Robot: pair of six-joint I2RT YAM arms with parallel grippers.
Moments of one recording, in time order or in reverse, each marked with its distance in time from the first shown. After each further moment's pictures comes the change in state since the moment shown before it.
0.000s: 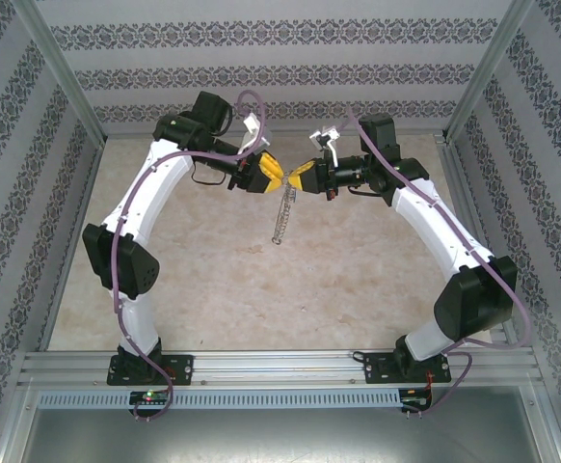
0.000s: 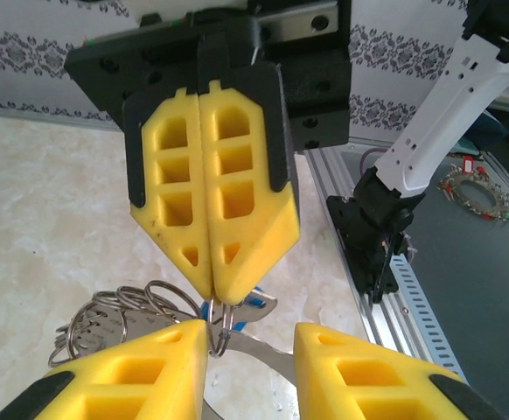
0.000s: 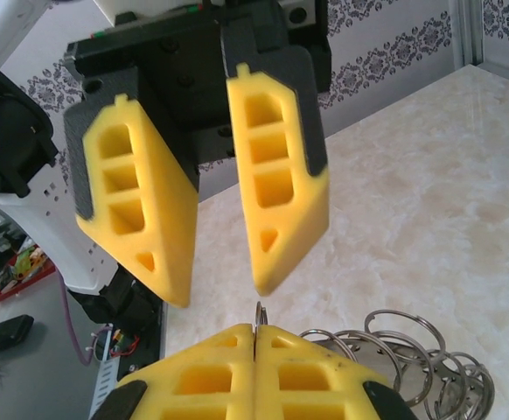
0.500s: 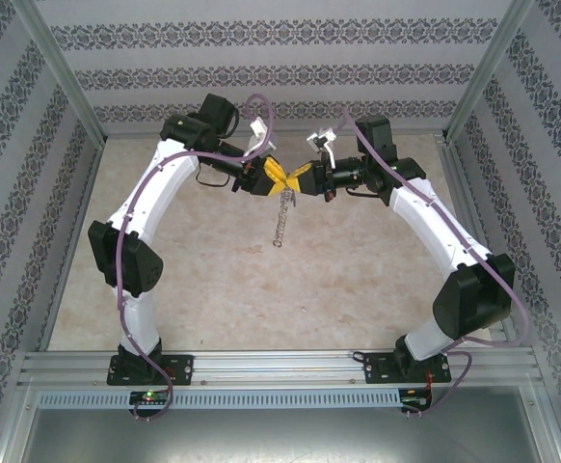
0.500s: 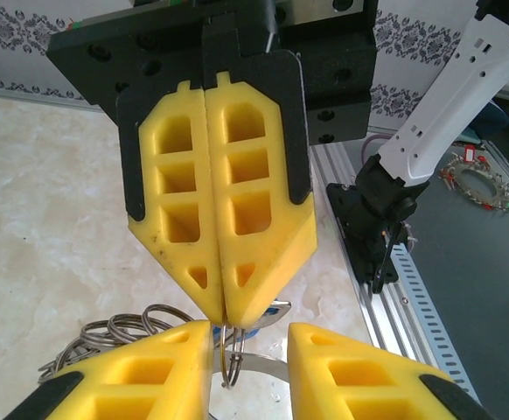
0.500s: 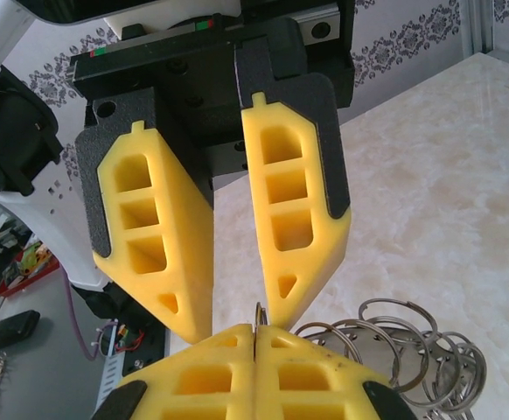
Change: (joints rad) left arm -0.019 0.025 0.015 -0.024 -0.027 0.010; right arm 0.013 0.012 0.003 -0.017 0.000 -0.005
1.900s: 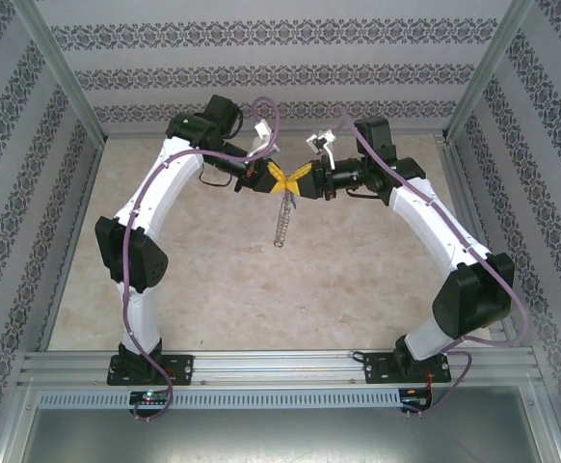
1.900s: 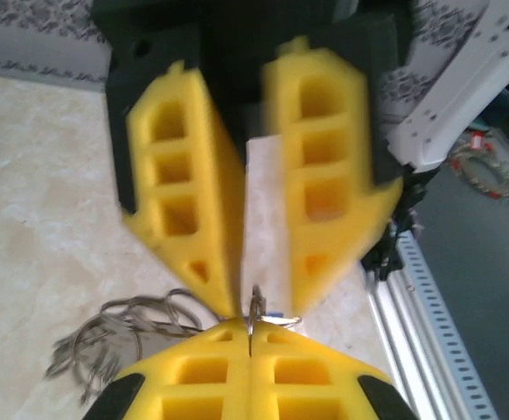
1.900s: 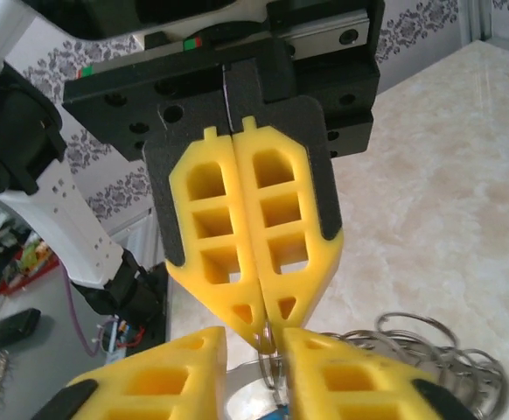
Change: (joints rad) left arm -0.006 0.048 0.043 -0.037 -0.027 0.026; right arm 0.003 0.004 0.002 -0.016 0.018 -0.011
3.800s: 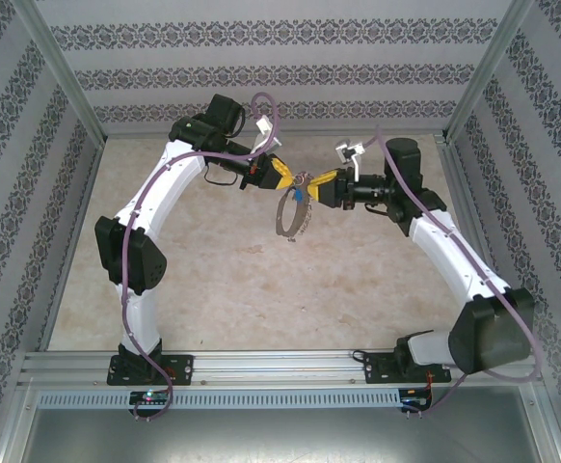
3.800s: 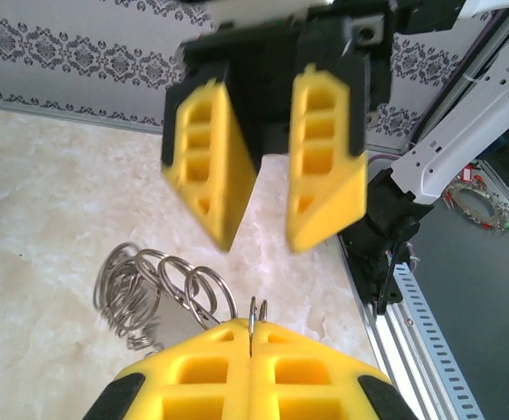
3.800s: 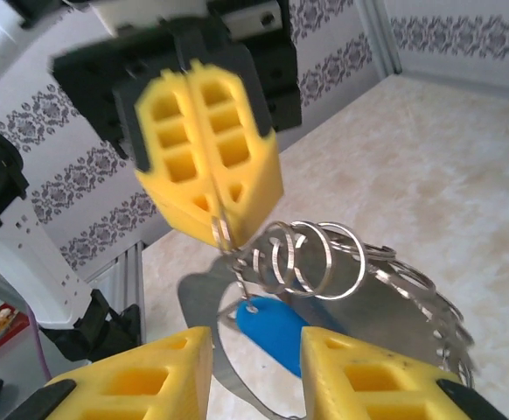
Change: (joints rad) left arm -0.006 -0.019 -0.067 0.172 0.062 -0.129; right arm -0.105 -0.232 -0.332 0.330 0.044 0.245
